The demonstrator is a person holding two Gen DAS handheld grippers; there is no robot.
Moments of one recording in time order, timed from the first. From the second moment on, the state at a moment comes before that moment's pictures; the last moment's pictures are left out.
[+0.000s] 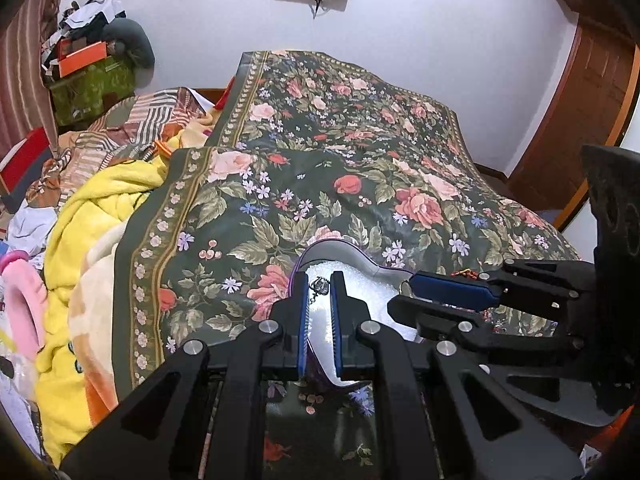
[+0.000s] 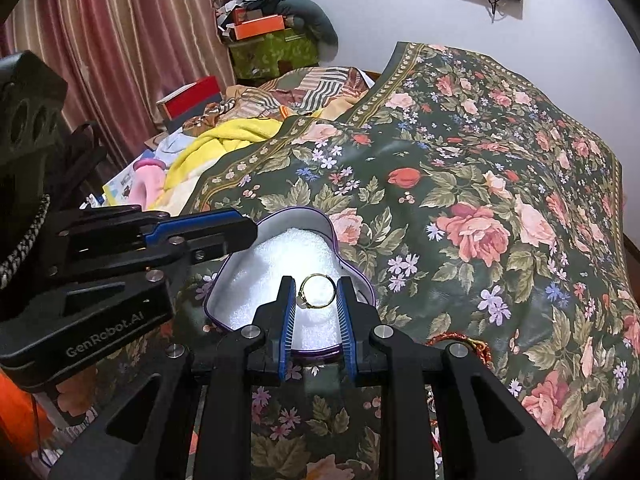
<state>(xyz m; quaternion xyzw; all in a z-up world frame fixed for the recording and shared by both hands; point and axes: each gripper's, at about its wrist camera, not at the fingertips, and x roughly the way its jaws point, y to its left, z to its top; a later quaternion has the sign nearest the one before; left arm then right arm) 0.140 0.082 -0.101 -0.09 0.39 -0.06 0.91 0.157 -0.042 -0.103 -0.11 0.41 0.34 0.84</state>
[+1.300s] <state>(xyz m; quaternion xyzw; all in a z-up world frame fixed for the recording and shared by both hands) 0.122 0.083 -0.080 -0.06 0.36 -0.02 0.93 0.150 -0.053 -0.089 -0.11 0.39 0.32 0.85</state>
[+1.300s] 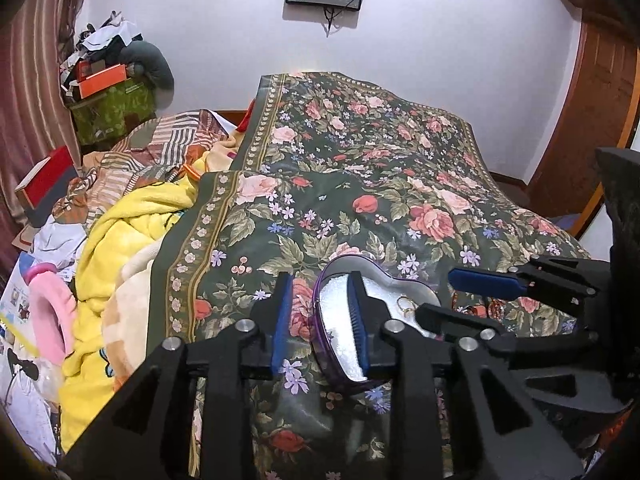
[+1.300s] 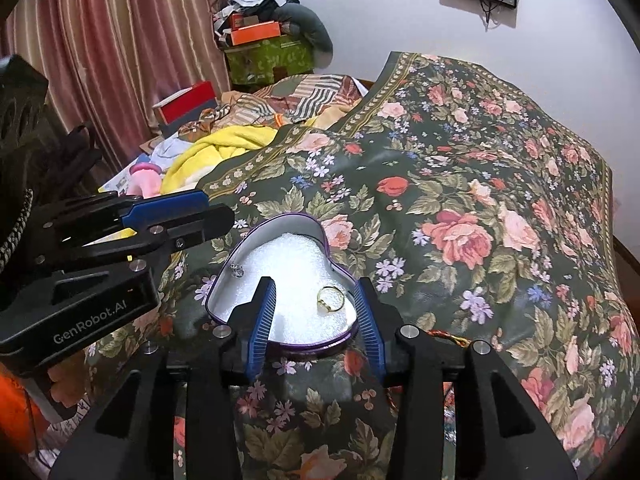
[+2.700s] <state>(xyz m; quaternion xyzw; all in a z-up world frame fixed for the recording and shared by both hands) 0.082 -0.023 -0.101 -0.02 0.43 -0.13 0.90 0.123 -0.187 -0.097 -0.08 0.44 0.23 0.86</state>
